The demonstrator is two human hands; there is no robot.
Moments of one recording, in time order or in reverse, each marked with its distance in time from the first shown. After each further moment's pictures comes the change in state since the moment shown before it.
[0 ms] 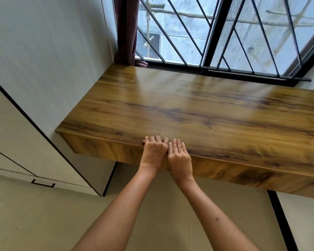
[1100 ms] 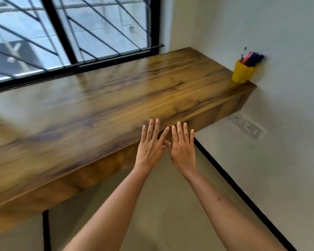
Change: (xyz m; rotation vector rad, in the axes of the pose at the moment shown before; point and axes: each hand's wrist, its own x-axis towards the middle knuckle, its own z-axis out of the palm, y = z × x) left_hand 0.009 0.294 -0.047 -0.313 0.211 0.740; right_hand -0.187 0.256 -0.049 -0.087 -0.092 0.779
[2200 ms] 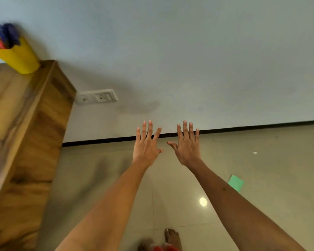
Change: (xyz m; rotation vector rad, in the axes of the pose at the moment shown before) left_hand 0.046 0.365 0.081 -0.004 -0.291 1.056; right_hand -0.248 0.272 -0.006 -0.103 -0.290 1.182
